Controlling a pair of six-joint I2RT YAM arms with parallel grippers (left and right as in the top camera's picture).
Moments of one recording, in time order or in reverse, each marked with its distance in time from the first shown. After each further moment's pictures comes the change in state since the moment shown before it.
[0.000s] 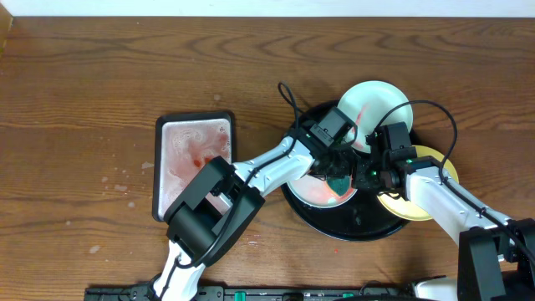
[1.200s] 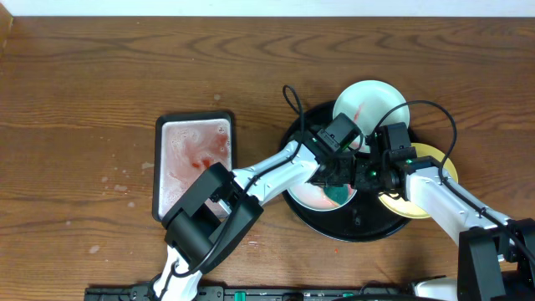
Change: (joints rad) left arm -0.036 -0.034 0.011 -0.131 -0.068 -0.007; right arm 0.000 0.000 -0.002 -0.001 -0.011 -0.001
